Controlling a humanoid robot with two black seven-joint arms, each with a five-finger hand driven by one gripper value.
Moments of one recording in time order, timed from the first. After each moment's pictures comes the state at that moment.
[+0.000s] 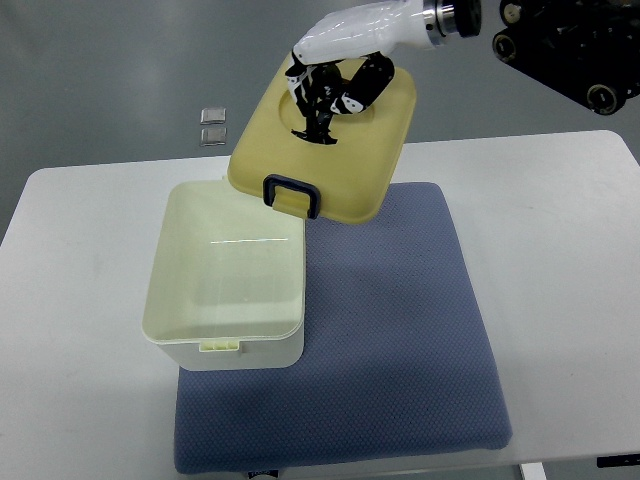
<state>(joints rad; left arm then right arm) 0.01 0.00 -0.02 -0.15 0.02 -0.01 0.07 1.56 -0.36 0.09 0.82 -1.51 0.35 0.61</state>
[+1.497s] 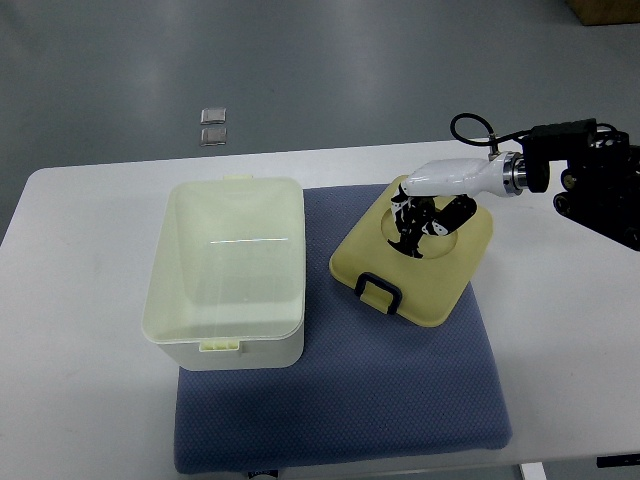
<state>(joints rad) 0.01 0.00 -0.02 -0.15 0.02 -0.01 0.07 1.15 -0.45 0.01 0.83 -1.52 0.17 0.61</state>
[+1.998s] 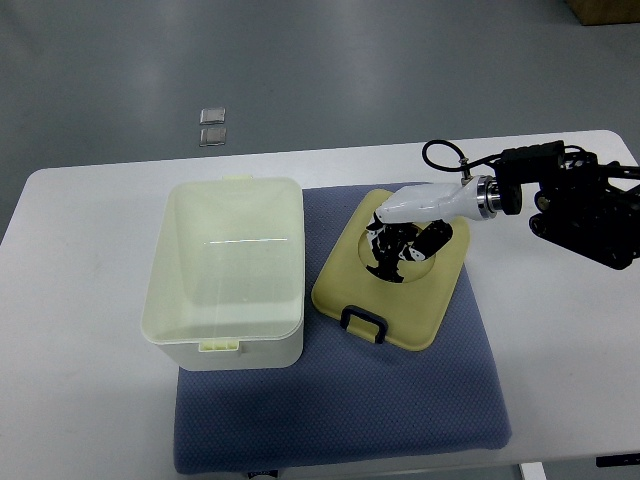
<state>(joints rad) 0.01 0.00 -0.02 -0.15 0.02 -0.01 0.07 1.12 -0.41 0.01 0.88 -1.54 0.17 0.61</state>
